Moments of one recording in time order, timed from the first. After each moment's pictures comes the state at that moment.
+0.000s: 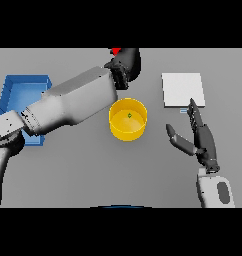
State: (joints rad) left arm -1.46 0.27 -1.26 -0.76 -1.04 -0.44 0.04; right arm 0.04 -0.05 0.06 -1.64 0.13 -0.01 -0.05
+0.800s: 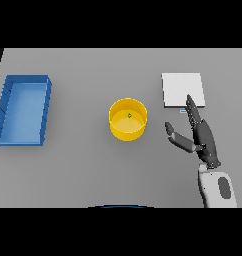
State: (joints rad) left arm -1.64 0.56 -0.73 -0.26 -0.49 -0.20 0.17; right arm 0.00 -0.08 0.07 -1.61 0.13 0.03 -0.08
